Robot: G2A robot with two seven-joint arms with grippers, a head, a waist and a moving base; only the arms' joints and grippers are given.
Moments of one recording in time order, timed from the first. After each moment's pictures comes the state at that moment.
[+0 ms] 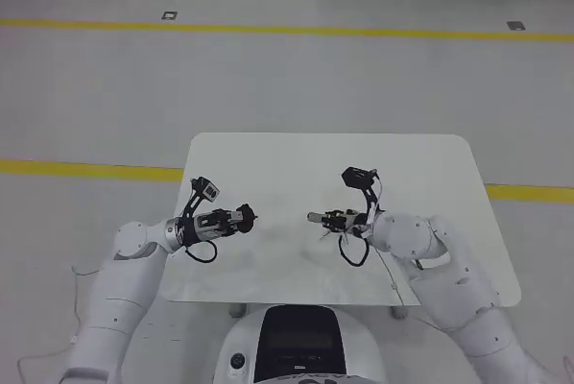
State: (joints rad) left arm 1.26 -1.18 -1.37 -1.18 -0.59 -0.34 -1.39; right arm -1.30 -1.18 1.13 -1.78 -0.58 0.34 0.99
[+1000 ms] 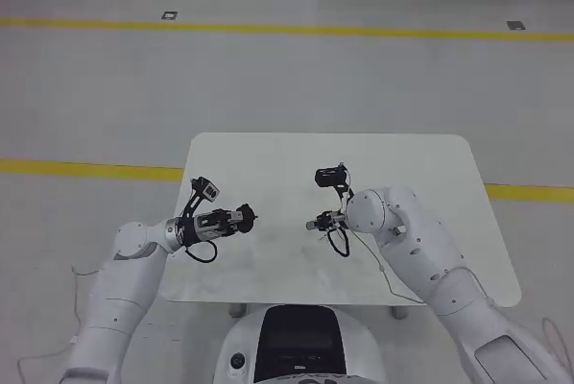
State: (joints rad) left arm 1.26 -1.18 -1.37 -1.18 -0.59 -0.34 -1.39; right arm -1.06 -1.28 0.96 -1.58 -0.92 0.34 1.34
